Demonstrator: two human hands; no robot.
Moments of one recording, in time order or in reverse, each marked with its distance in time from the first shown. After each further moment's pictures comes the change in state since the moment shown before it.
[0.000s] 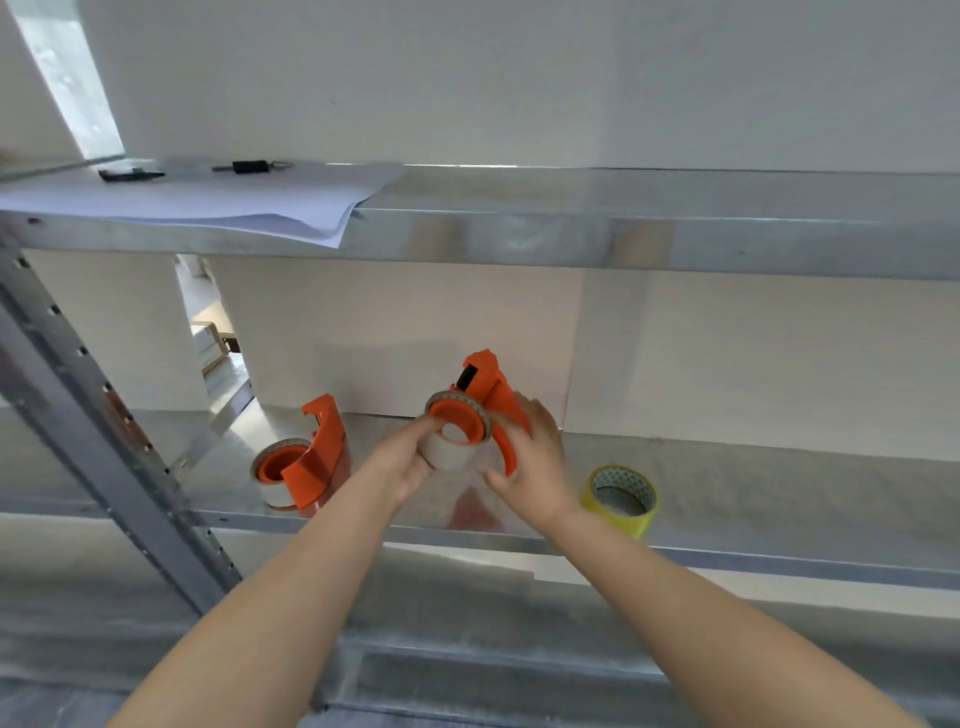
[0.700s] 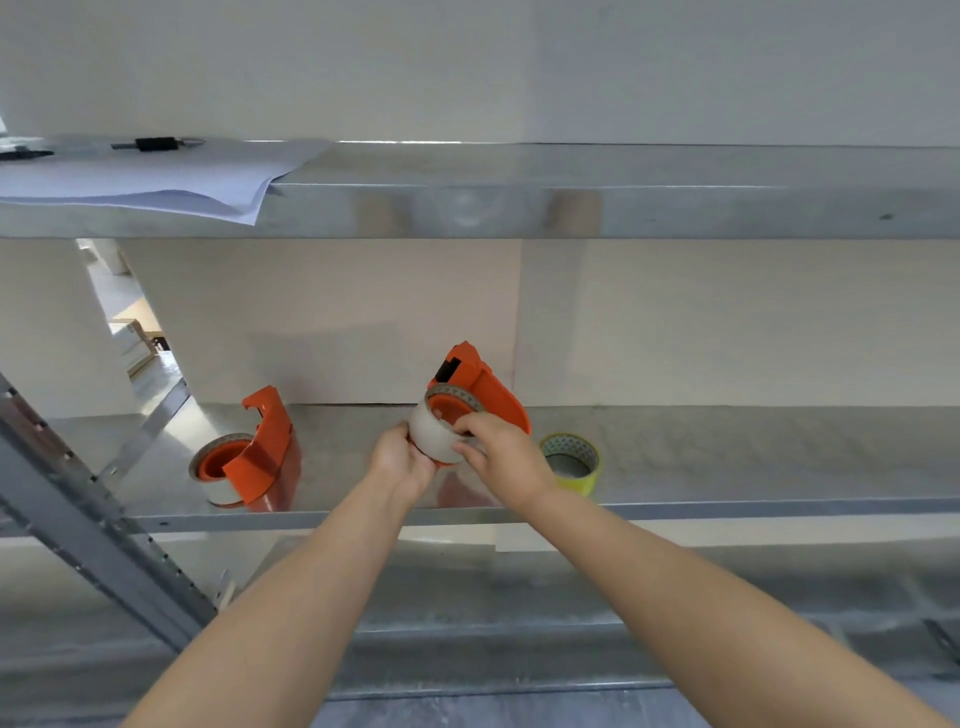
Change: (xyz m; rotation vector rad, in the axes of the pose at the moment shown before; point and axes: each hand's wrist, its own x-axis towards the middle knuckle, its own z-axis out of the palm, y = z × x) left_hand -0.005 -0.043 0.036 -0.348 0.013 -0.191; right_hand -0.027 -0.007 -0.035 0.060 -0.083 0.000
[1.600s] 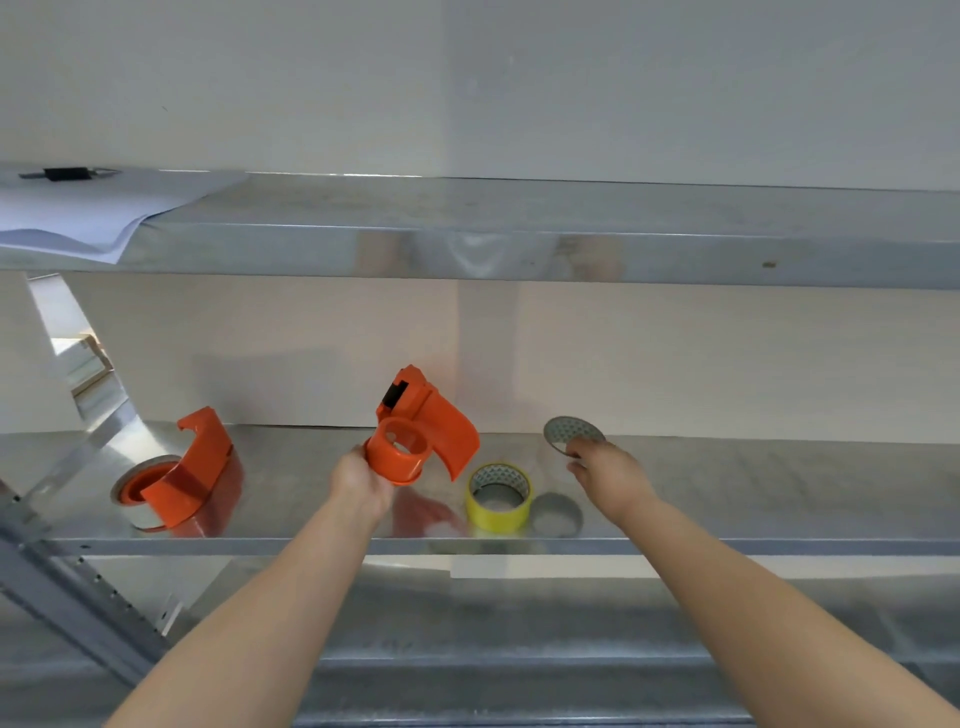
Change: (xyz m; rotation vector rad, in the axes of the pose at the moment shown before) left_hand 0.015 -0.041 0.049 -0.090 0.220 0.133; right_hand -0.036 0.153 -0.128 -0.488 -0.189 0.380
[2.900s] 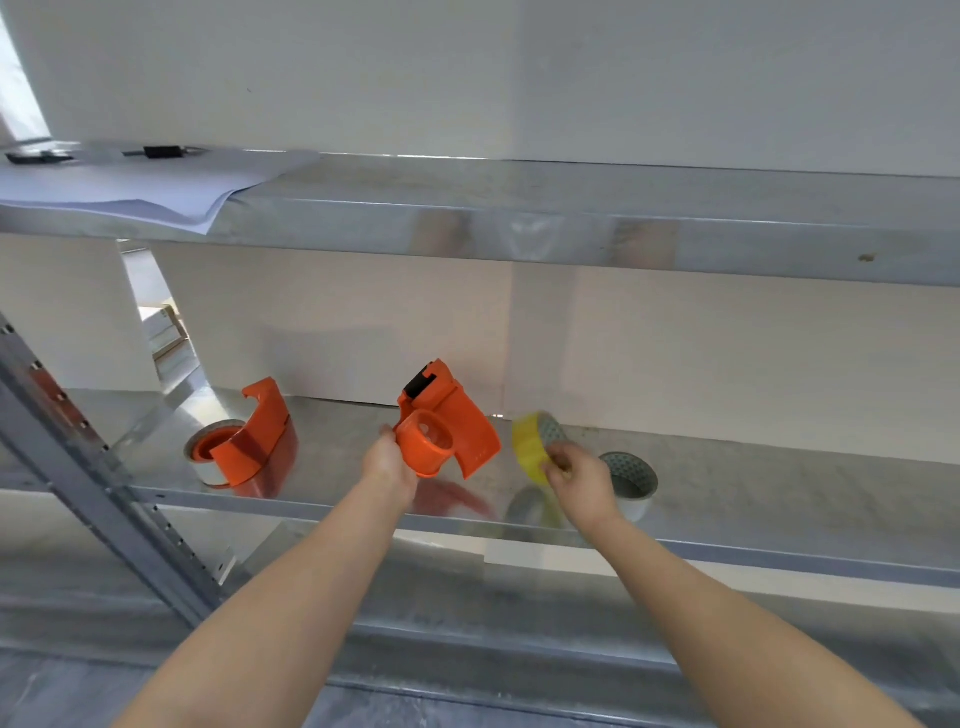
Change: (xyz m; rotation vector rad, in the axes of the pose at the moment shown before) left_hand 0.017 0.006 -0.025 0.201 0.137 0.146; right_hand -0.004 -0.071 0.045 0.675 0.144 0.055
